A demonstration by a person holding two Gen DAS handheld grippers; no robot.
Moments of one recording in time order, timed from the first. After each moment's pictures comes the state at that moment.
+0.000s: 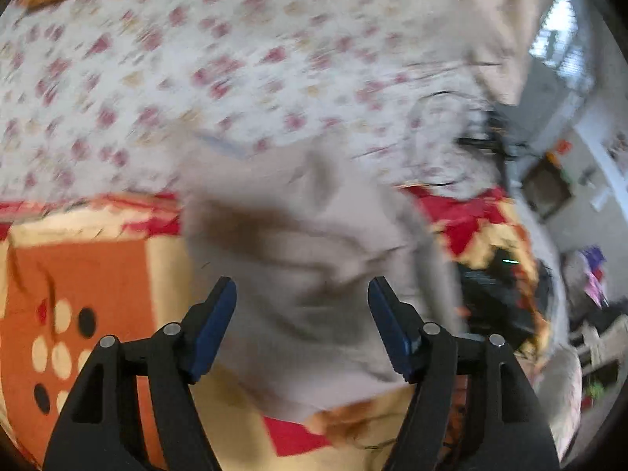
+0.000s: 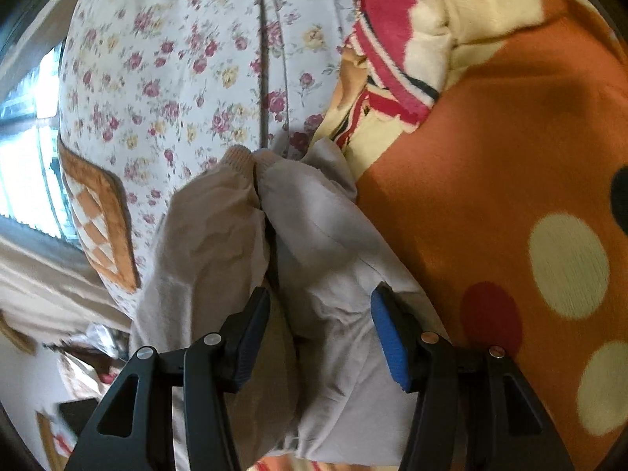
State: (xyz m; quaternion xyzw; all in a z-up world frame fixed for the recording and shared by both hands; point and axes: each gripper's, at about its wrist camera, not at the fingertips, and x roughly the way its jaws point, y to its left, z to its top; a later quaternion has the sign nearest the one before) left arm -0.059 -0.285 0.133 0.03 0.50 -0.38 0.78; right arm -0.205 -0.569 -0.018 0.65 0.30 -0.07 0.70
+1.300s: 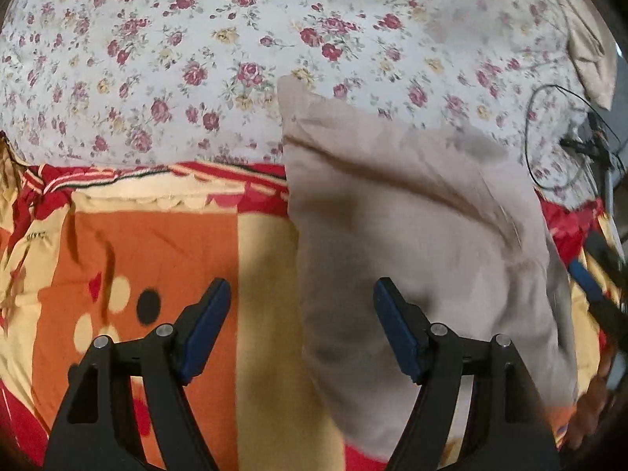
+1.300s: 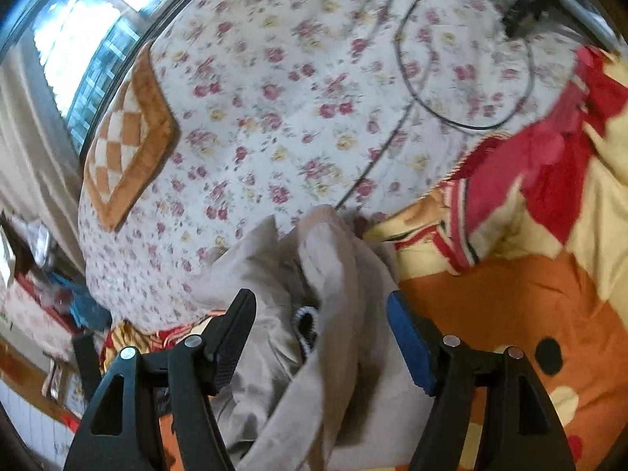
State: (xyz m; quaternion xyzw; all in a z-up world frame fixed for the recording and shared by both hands) left arm -0.032 -0.285 0.087 0.08 0.51 -0.23 0.82; right arm -0.188 -0.537 0.099 0.38 0.31 -0.10 0.87
